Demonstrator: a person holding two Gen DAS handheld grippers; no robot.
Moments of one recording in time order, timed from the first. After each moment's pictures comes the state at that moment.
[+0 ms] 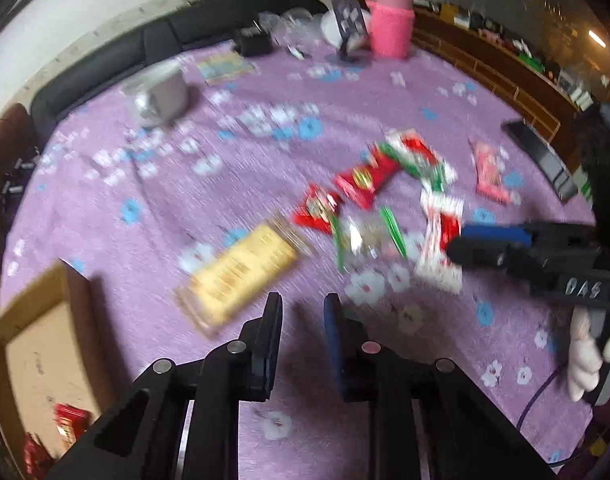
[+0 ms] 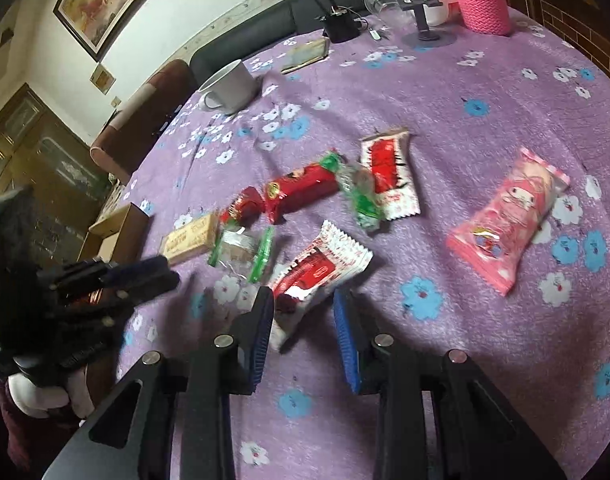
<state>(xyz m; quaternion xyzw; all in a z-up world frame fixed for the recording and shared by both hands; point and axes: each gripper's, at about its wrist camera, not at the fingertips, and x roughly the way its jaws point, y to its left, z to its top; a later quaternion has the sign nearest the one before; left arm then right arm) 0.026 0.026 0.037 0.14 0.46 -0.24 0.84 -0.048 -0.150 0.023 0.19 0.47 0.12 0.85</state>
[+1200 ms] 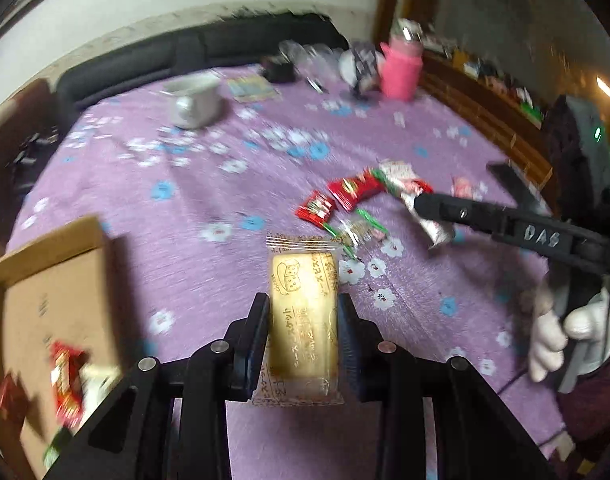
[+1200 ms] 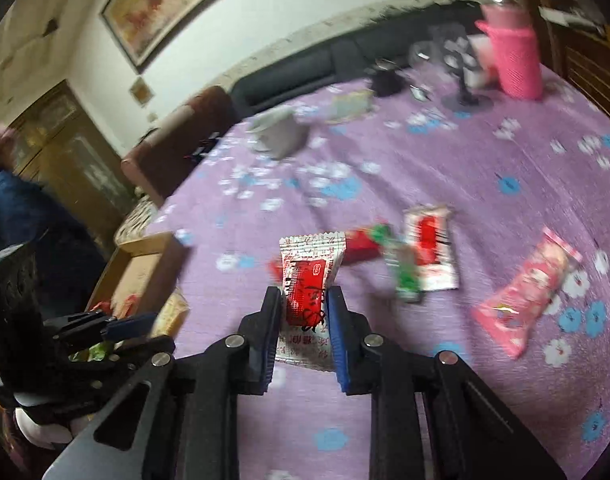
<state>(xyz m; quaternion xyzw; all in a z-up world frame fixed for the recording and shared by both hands) -0.026 0.073 0.060 0.05 0.43 -0.23 0.87 -0.050 -0.131 0.062 0.16 0.38 0.18 0.89</state>
